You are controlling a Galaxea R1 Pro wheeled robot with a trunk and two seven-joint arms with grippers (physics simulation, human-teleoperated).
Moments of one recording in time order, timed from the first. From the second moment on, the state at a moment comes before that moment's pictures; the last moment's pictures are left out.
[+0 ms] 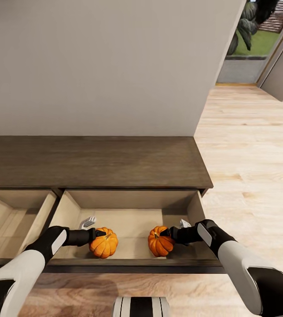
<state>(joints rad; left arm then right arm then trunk) -0.85 0.16 0.04 -0.31 0.20 0.63 -0.62 -0.92 -0.03 -0.05 -0.25 -0.21 0.76 0.50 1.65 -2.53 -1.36</state>
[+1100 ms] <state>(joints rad) -0.85 0.16 0.05 -0.31 0.21 0.63 -0.62 -0.92 -0.04 -0.06 -0.27 -0.21 0.76 0.47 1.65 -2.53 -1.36</state>
